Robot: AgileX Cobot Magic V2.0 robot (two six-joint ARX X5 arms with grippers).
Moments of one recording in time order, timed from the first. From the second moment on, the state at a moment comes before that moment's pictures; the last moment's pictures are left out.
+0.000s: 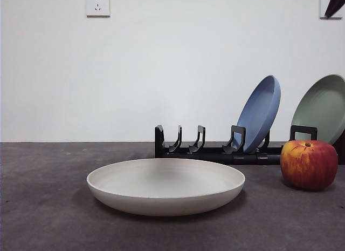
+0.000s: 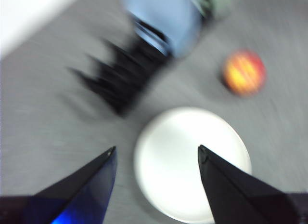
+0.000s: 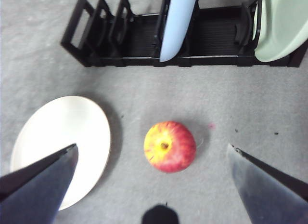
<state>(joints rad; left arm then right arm) -0.80 1.18 1.52 -0.96 -0.21 0.03 -0.05 1.01 1.03 -0.82 -0.42 -0.01</state>
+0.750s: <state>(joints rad) -0.70 0.93 1.52 -1.12 -0.21 -0.01 0.26 1.49 1.03 -0.67 -0.06 0.00</state>
